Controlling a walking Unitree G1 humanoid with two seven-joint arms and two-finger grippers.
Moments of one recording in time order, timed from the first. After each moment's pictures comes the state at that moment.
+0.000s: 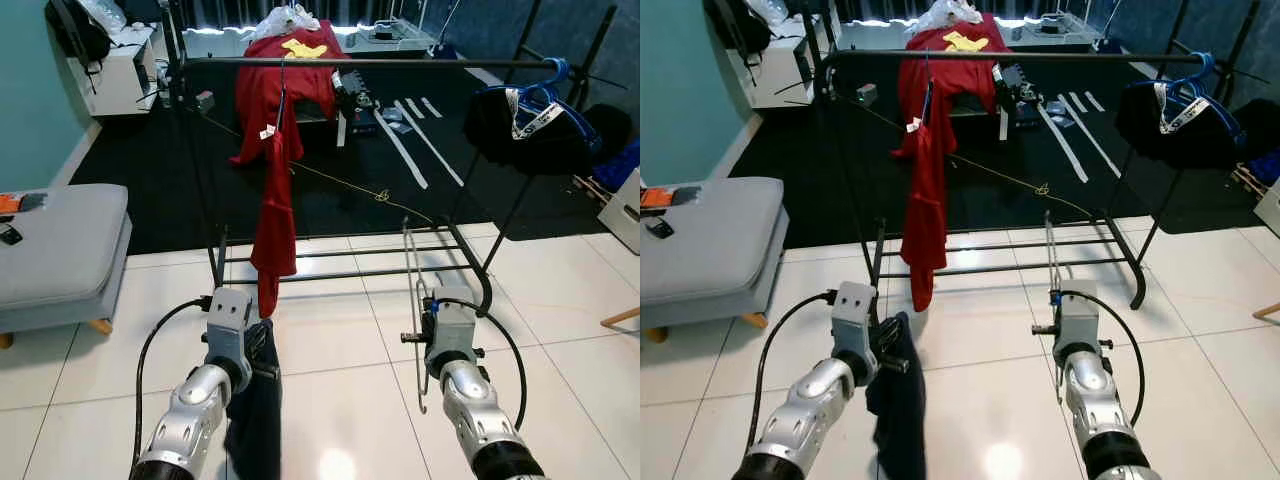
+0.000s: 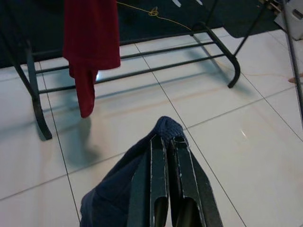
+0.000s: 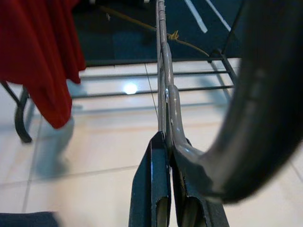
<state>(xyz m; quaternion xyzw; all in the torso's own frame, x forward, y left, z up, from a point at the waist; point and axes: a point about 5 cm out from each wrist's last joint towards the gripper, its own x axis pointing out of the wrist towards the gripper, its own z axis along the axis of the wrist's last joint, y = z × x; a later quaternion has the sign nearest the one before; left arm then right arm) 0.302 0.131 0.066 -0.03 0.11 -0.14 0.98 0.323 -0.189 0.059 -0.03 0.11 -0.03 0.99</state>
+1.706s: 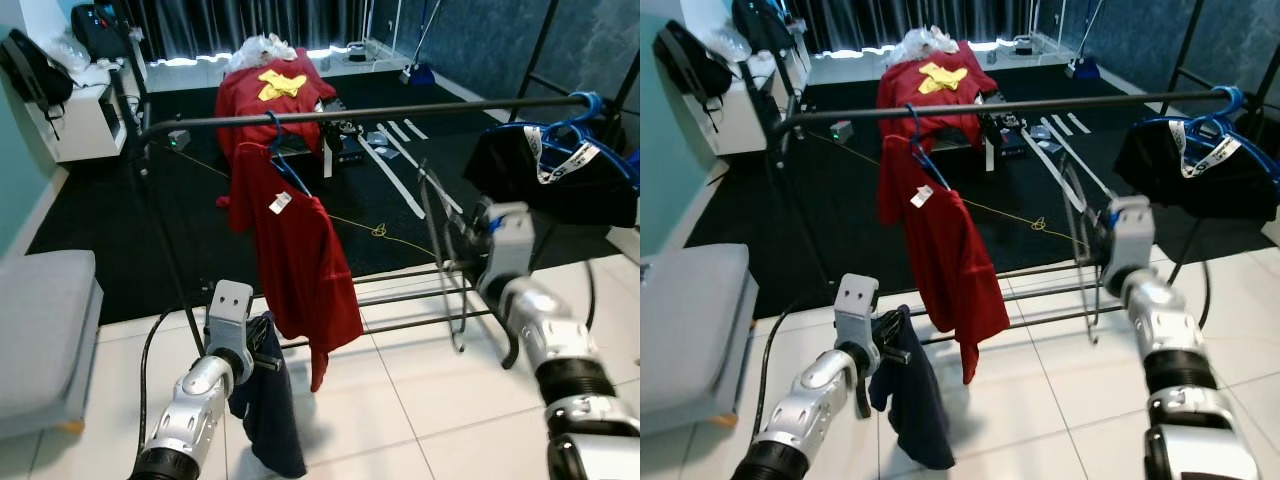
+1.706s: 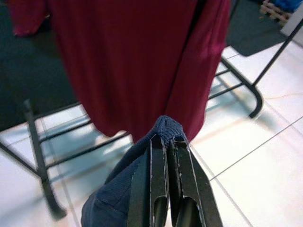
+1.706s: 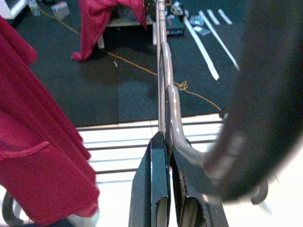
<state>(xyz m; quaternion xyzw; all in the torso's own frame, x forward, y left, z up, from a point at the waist) 0.313 0.123 0.072 -0.03 0.09 -0.15 0.98 0.366 -0.261 0.165 -0.05 0.10 0.03 0.99</state>
